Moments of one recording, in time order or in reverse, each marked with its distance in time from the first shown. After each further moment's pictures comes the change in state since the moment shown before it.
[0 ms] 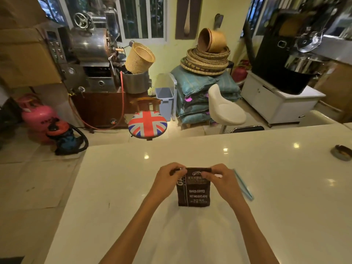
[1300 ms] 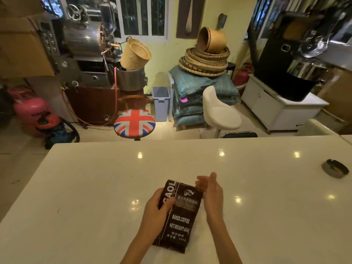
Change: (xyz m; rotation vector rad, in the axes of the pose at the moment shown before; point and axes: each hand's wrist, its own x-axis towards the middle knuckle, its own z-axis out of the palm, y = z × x) left_hand -0.015 -0.015 0.132 -0.308 0.134 -0.148; right_hand 0.041 0.086 -0.045 0.292 0.206 0.299
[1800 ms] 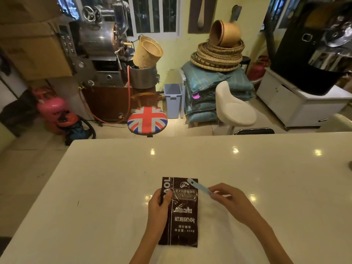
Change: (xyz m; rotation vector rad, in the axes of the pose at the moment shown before) left_hand 0.006 -0.034 -0.015 -0.171 0.215 -0.073; right_hand 0.021 0.007 -0.056 -0.488 -0.600 -0.309
